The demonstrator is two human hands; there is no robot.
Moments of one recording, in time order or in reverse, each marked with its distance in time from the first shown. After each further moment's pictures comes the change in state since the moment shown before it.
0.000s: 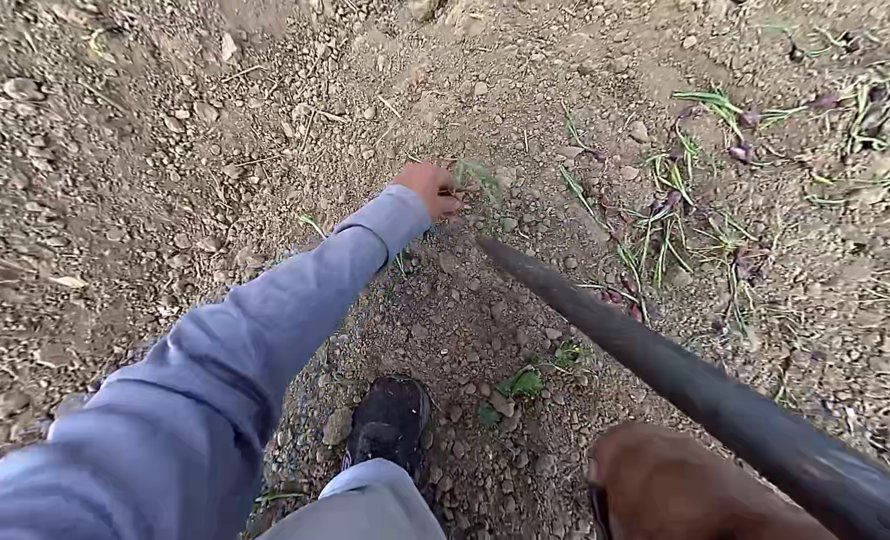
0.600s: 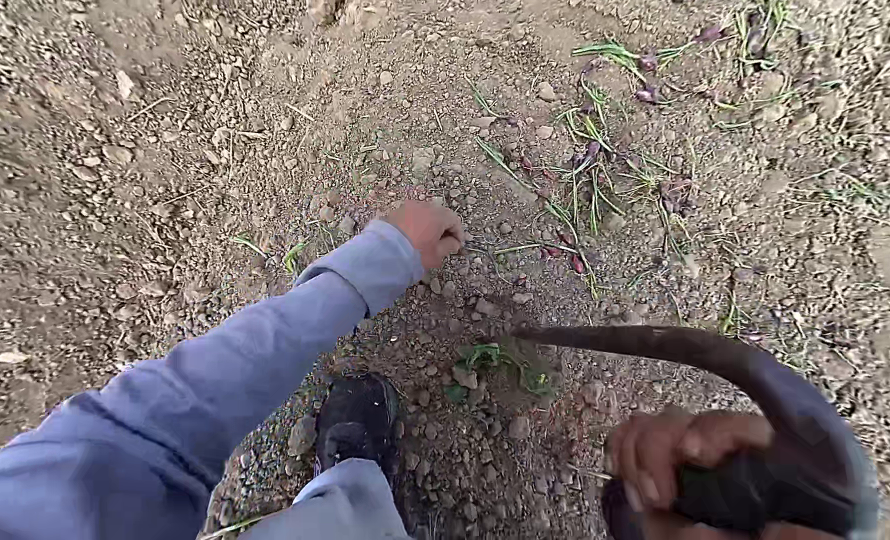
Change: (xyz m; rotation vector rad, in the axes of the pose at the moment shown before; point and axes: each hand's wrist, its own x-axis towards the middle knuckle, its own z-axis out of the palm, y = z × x) left_hand -0.047 0.078 0.061 0.188 -0.149 0.355; right_hand -0.065 -0.016 -0.029 -0.084 0.438 0.151
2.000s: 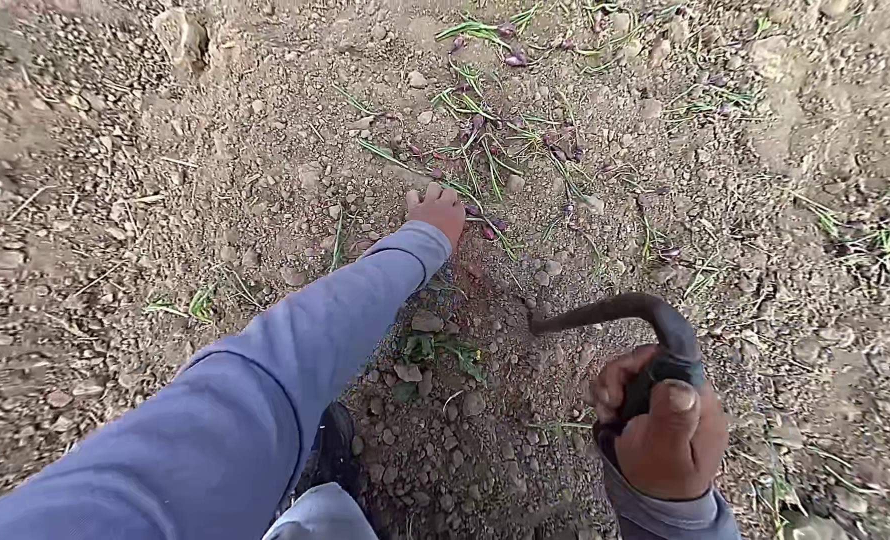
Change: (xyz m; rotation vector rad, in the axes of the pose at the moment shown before) left_hand 0.122 0.097 0.100 0.494 -0.062 -0.010; right_hand -0.049 0.042 -0.082 -0.323 0.428 -0.070
